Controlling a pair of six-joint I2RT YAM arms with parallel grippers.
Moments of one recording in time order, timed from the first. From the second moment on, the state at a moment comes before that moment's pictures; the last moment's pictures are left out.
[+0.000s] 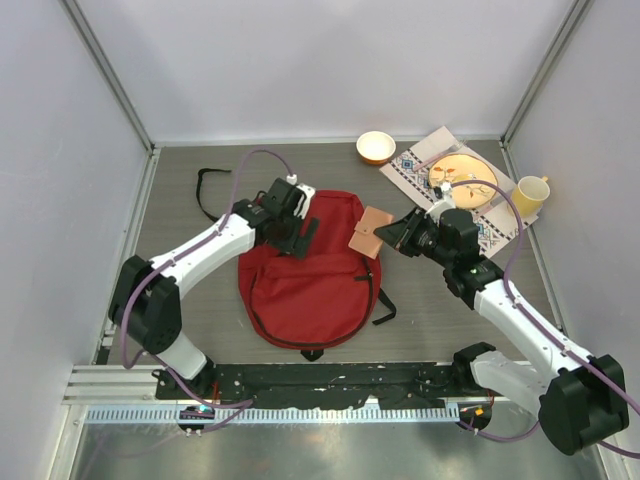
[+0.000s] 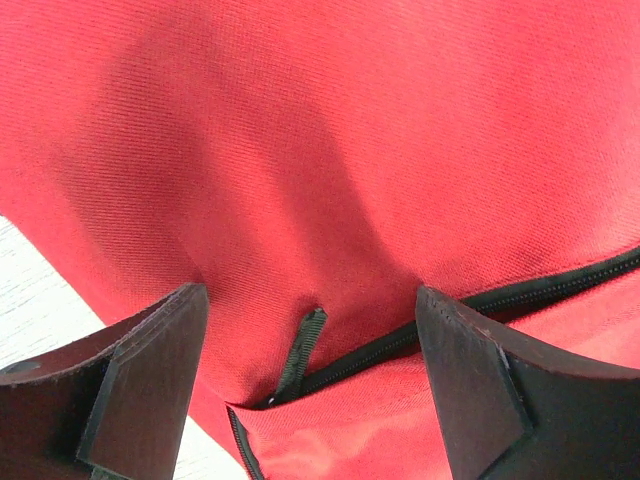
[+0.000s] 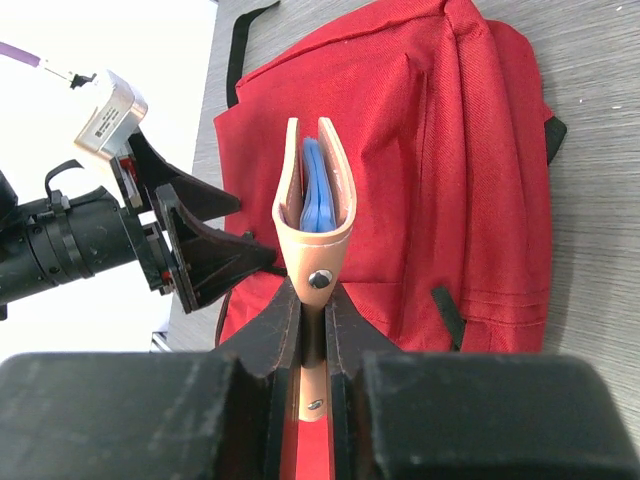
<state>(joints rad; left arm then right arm) -0.62 1.60 1.24 -0.66 -0.09 -0.12 0.36 0.99 0.63 0.04 -0.28 0.82</state>
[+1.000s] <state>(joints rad) -0.85 1.49 1.02 -0.42 -0.45 -0.16 0.36 1.05 0.63 0.08 -0.31 0.83</state>
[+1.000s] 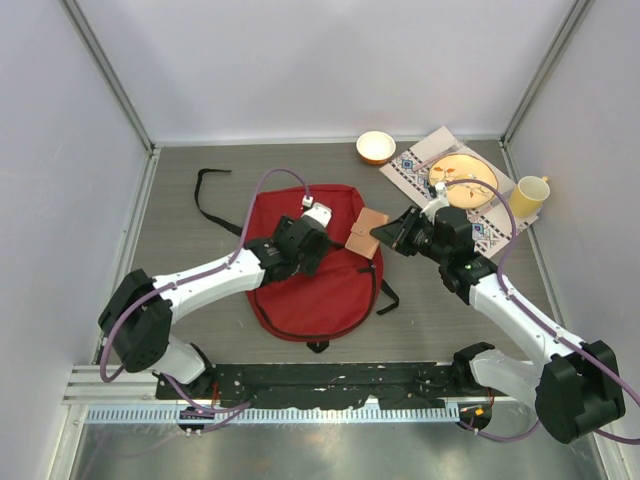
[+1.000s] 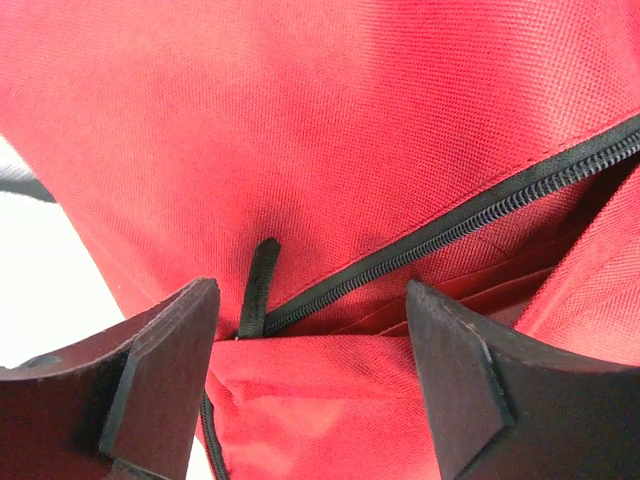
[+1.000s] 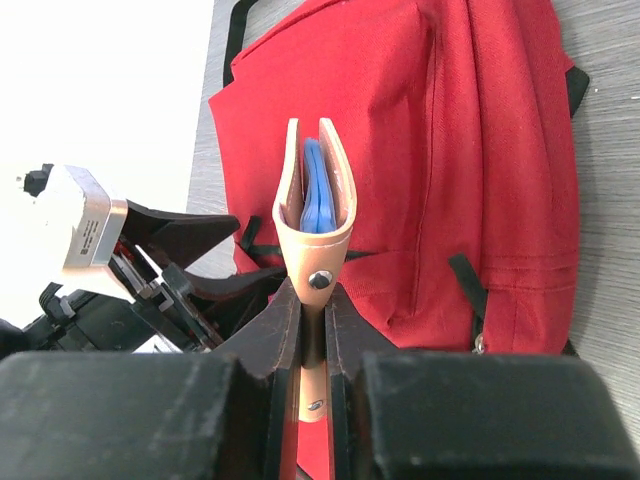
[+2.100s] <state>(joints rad) -0.84 1.56 1.03 -0.28 -0.61 -0.13 0.36 1.04 0.61 0.09 -0.33 0.85</state>
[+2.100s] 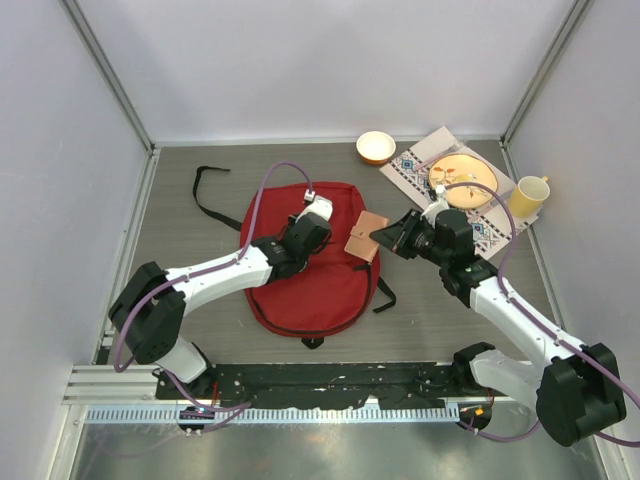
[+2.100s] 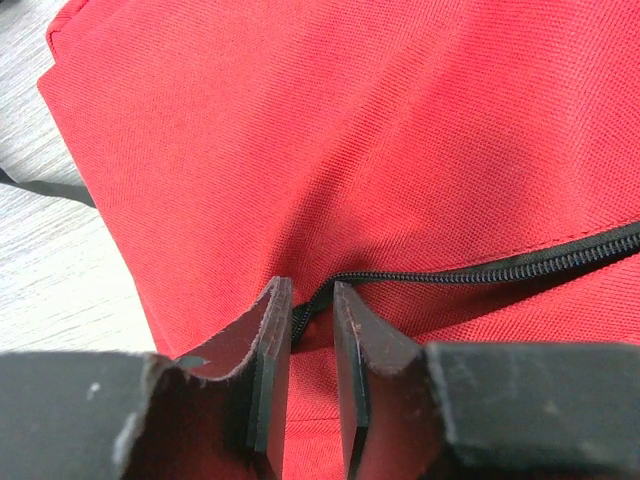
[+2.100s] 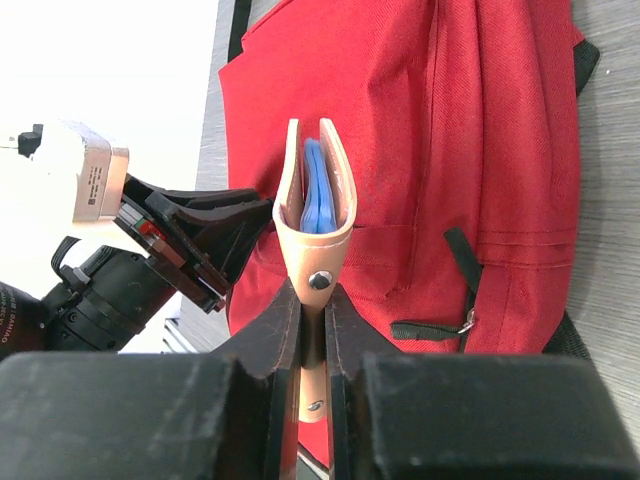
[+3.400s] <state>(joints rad) -0.84 1.55 1.28 -0.56 -0.46 -0.50 0.63 1.43 0.44 0.77 -0.40 1.39</state>
